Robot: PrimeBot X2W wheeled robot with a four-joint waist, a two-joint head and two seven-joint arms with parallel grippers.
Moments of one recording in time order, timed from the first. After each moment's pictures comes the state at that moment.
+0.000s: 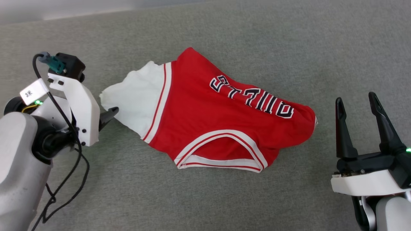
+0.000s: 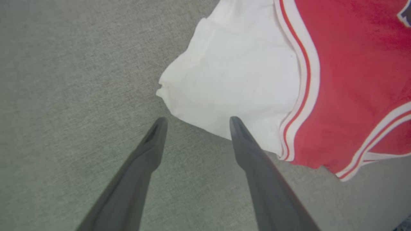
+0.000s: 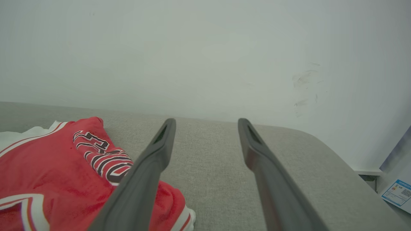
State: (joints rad) left arm -0.64 0.58 -0.36 0.22 -0.74 -0.13 0.79; right arm -0.13 -0.05 -0.05 -0.10 -0.03 0.13 -0.26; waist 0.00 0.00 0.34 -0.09
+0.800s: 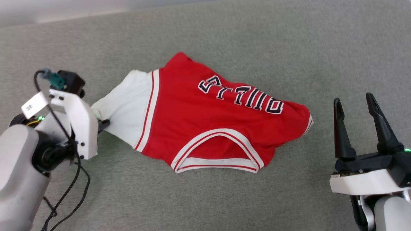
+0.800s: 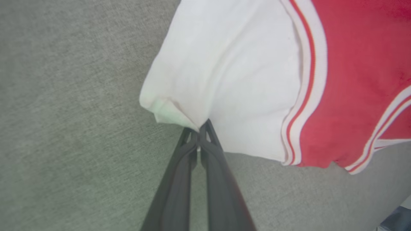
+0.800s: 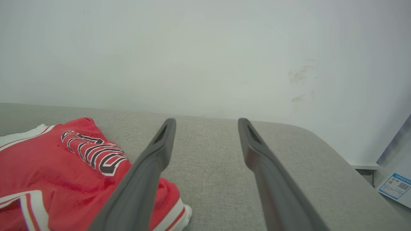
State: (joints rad) left arm -0.65 0.62 -0.45 0.32 -0.84 -0.13 0.77; right arm -0.14 -0.05 -0.05 -0.08 -0.01 0.13 -0.26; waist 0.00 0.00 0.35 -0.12
